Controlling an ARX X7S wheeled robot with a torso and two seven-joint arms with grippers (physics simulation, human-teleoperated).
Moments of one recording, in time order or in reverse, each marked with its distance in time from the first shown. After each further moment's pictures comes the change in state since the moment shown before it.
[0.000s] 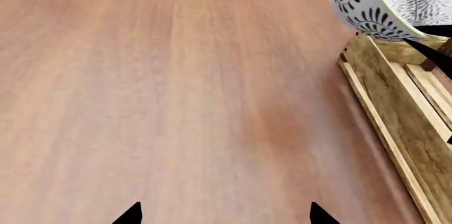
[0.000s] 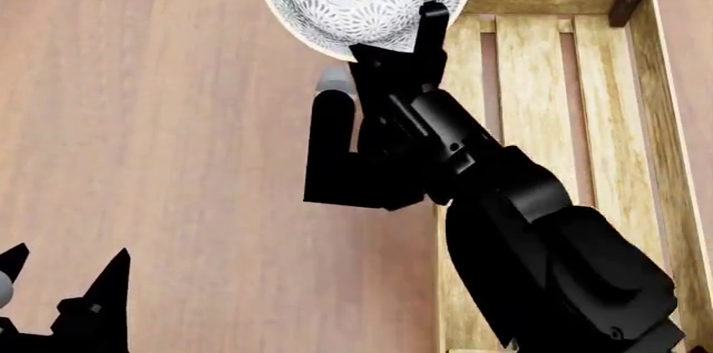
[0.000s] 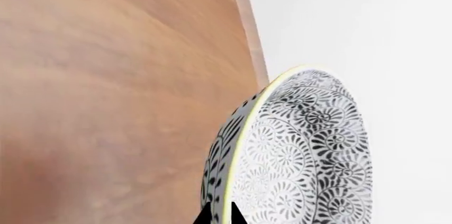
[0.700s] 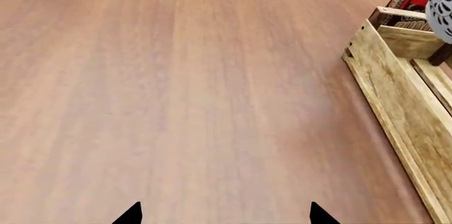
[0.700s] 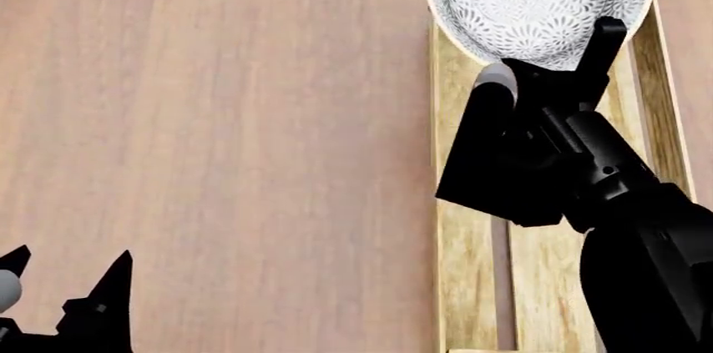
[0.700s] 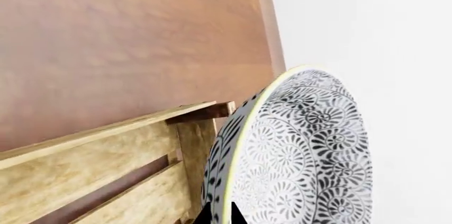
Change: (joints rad) left arm -0.007 -0.005 0.021 -0.007 0.003 -0.003 -0.024; right arm -0.114 0.283 0.120 -0.256 0.085 0.204 -0.060
